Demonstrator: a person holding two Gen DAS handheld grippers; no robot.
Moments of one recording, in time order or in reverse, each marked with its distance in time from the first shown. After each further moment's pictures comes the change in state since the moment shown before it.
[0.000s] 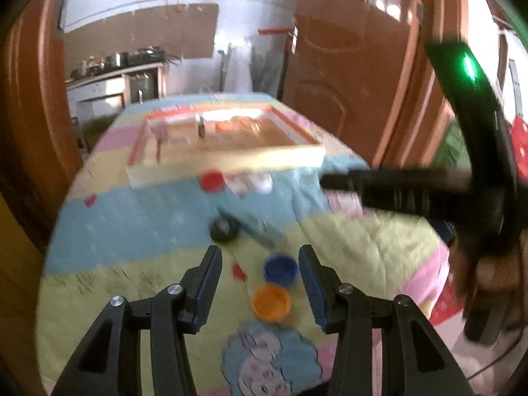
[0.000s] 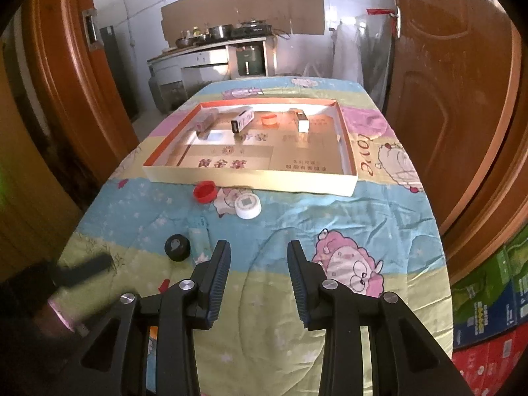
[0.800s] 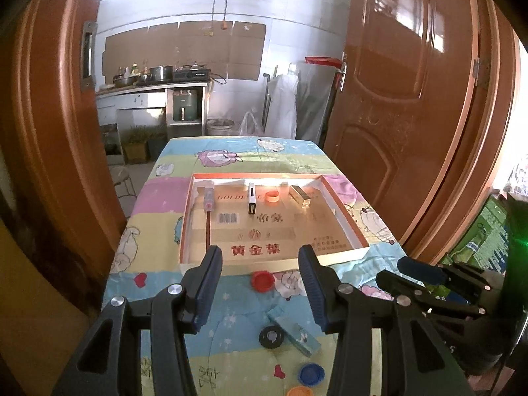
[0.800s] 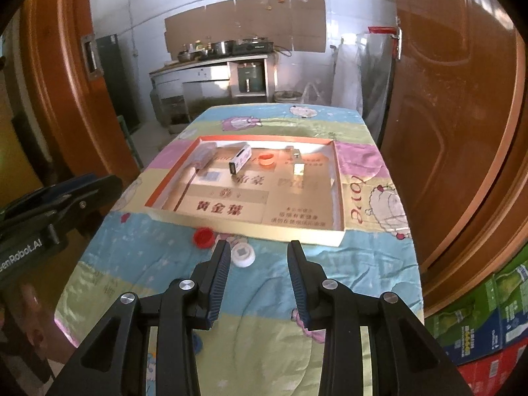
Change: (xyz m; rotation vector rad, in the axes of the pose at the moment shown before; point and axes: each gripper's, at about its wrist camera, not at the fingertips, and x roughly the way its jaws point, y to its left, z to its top) left arm -0.025 0.043 0.124 -0.138 -0.107 0.161; right arm -0.024 -0.002 0.049 -0.027 -0.064 -0.010
